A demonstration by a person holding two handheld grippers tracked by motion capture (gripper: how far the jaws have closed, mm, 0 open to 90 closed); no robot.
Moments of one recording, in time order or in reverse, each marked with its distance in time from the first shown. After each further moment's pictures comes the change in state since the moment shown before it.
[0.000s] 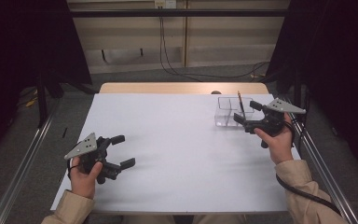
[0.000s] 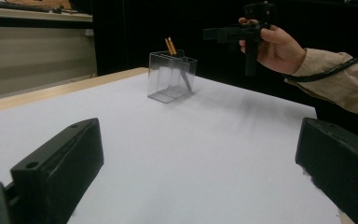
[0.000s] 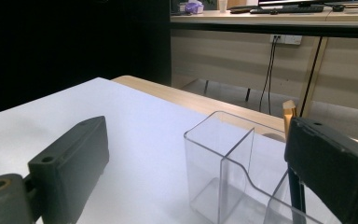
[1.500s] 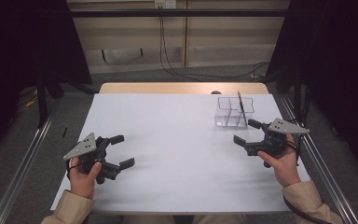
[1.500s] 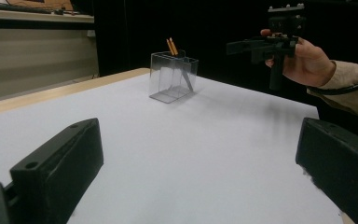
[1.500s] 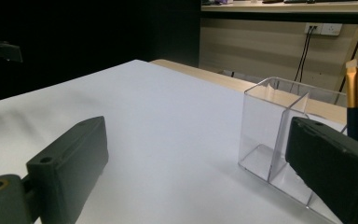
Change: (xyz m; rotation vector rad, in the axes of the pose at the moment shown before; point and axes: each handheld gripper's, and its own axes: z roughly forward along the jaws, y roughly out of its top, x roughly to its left) left arm 0.000 0.000 -0.002 0.004 0.007 0.010; right arm 0.036 -0.027 -0.036 0.033 0.106 -0.022
